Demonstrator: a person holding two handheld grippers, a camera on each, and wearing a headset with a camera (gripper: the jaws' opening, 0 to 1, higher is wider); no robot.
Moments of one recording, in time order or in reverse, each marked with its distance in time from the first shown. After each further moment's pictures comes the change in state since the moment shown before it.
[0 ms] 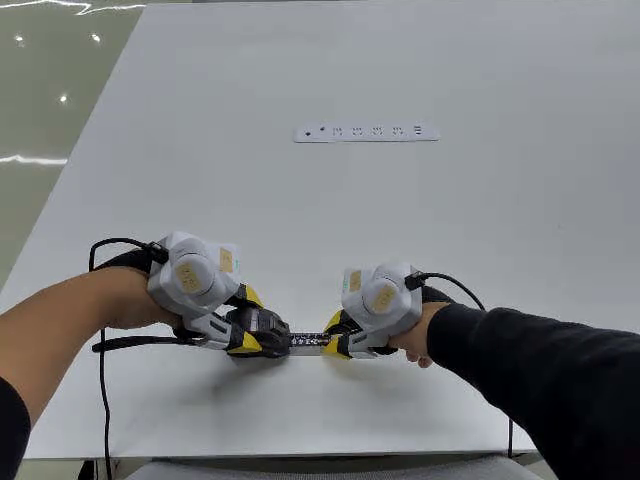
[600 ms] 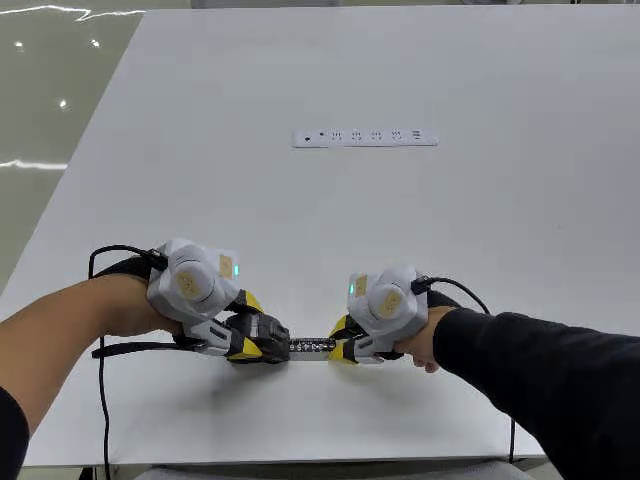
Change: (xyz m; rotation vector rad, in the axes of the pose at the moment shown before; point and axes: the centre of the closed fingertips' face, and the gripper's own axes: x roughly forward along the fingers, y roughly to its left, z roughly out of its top) left arm 0.000 0.001 0.000 -0.003 -0.006 0.003; right arm -0.004 -0.002 -0.006 0.000 0.011 0.000
